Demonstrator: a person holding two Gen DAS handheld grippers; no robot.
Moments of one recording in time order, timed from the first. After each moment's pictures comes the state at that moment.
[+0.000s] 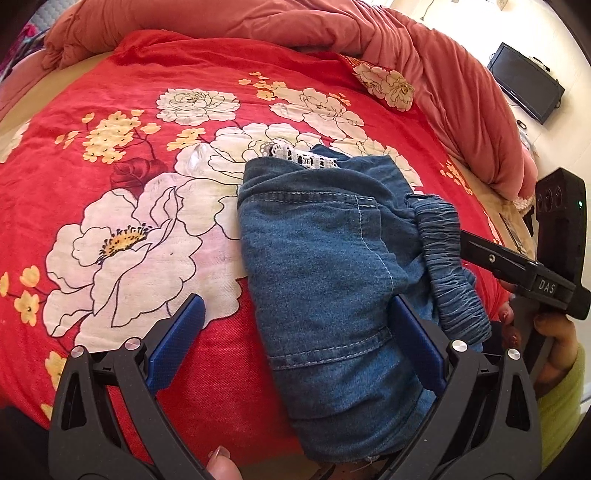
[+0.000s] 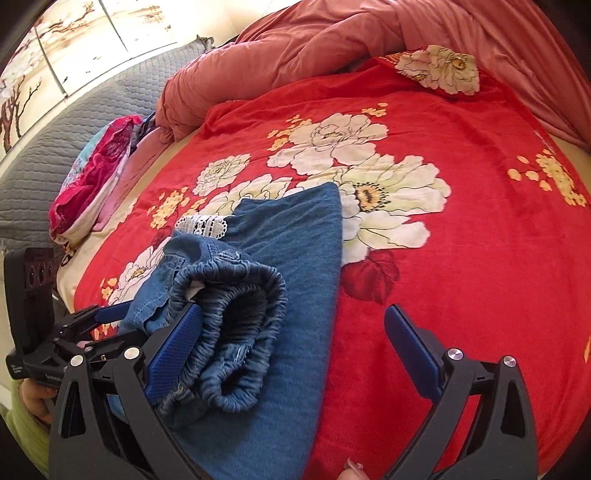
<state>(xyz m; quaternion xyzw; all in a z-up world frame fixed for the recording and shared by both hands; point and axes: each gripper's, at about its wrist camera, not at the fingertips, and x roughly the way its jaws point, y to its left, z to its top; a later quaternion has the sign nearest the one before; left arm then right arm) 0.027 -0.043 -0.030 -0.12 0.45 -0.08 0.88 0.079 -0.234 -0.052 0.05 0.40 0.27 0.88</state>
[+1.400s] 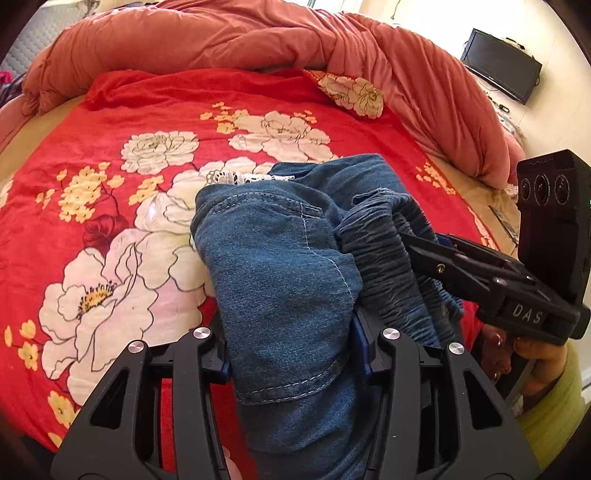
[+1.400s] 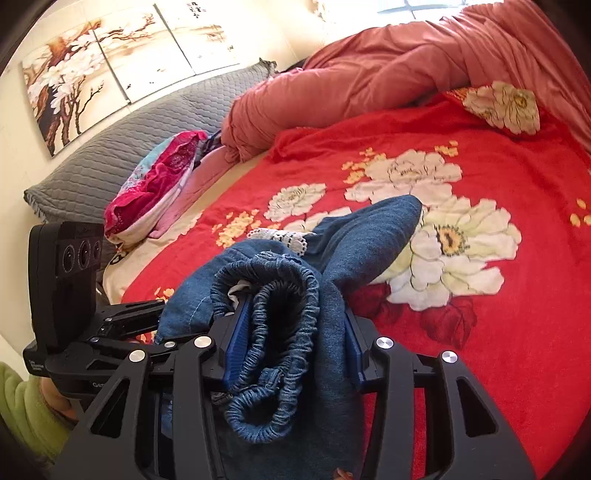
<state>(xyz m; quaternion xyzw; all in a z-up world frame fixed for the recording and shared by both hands) 0.040 -0.078 -0.004 -0.08 0.42 -0.10 0.90 0.064 -0.212 -0.035 0.07 0.31 0.39 0.87</state>
